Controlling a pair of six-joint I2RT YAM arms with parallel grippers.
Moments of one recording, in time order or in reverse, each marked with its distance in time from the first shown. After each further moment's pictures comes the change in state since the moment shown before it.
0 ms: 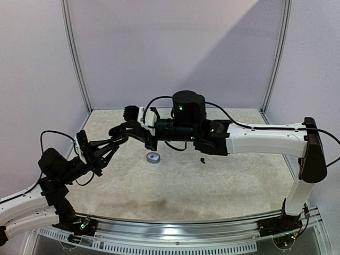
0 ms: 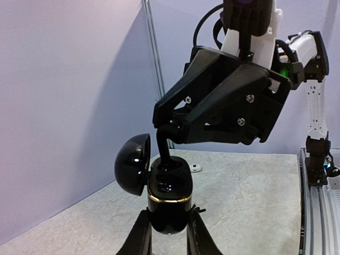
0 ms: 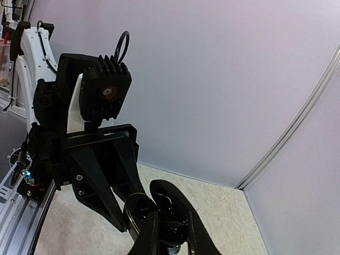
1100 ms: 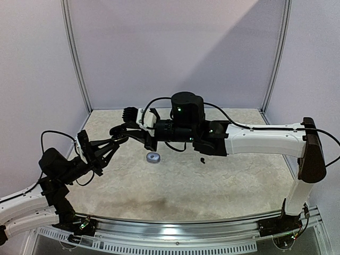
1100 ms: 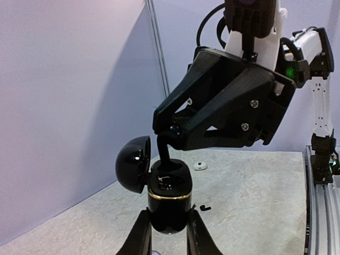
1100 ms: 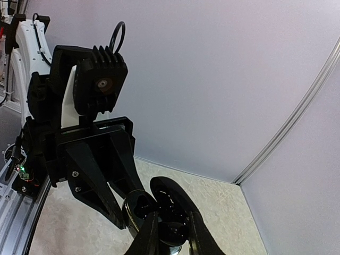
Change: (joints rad) left arm -0.006 0.000 0.000 0.000 -0.026 0.021; right arm 0.000 0.008 0.000 -0.008 0.029 -0.014
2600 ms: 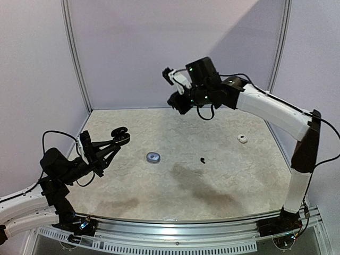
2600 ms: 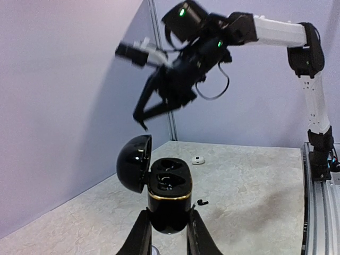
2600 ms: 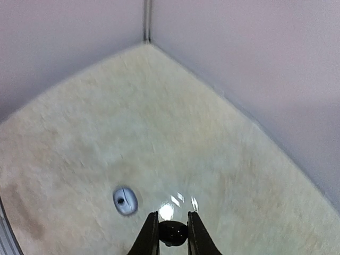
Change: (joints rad) left arm -0.006 0.012 0.000 -0.029 -0.002 -0.002; right arm -0.247 0.037 0.415 -0.776 0.319 0.399
